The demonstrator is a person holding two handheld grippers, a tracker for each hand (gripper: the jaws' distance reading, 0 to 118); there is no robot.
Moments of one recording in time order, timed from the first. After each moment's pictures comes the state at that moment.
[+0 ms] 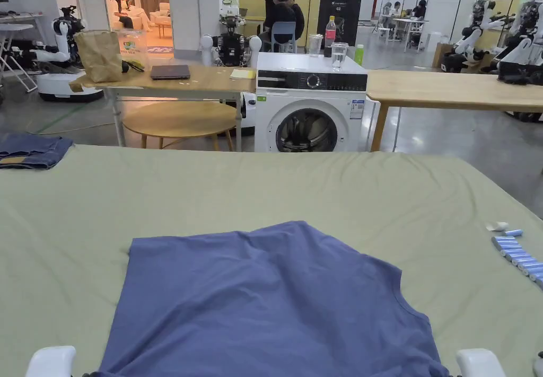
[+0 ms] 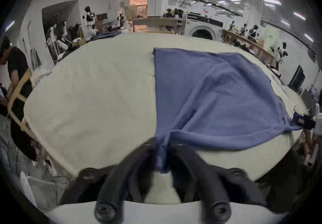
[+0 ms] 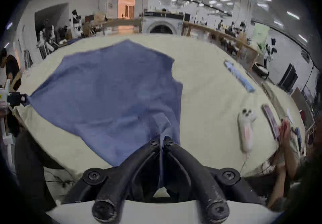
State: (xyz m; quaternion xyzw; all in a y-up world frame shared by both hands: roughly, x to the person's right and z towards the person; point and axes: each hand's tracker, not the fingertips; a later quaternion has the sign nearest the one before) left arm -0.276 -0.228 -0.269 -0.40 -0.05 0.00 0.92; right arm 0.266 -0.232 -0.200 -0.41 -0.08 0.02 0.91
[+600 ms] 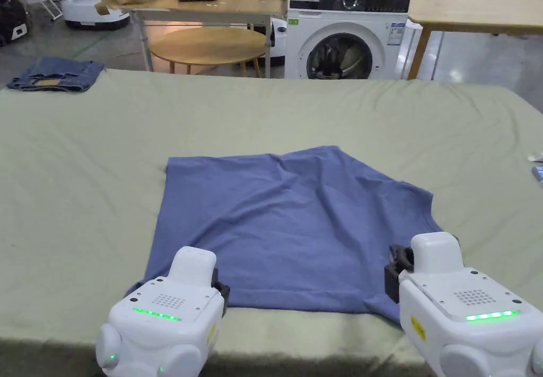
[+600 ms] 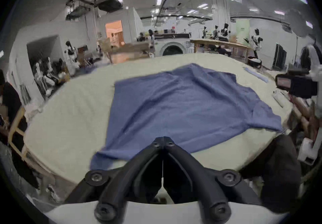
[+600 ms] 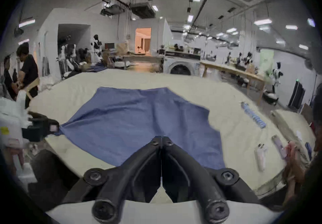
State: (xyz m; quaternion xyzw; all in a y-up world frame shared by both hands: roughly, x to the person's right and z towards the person) left arm -0.173 -0.199 -0.216 -0.31 -0.15 -0.05 0.94; right arm 0.128 -0.171 -0.179 -0.24 0.01 0.02 0.97
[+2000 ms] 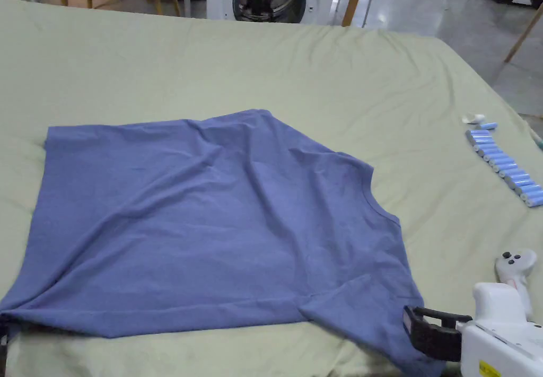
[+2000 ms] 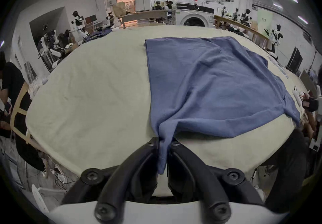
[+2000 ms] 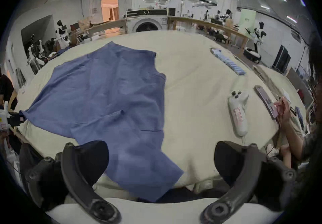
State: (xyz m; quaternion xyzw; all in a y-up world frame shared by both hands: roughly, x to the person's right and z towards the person) left arm -0.280 -0.235 -0.271 -0.42 -0.08 -0.05 0.90; right arm 0.290 -0.232 -0.186 -0.40 -0.12 -0.04 0.91
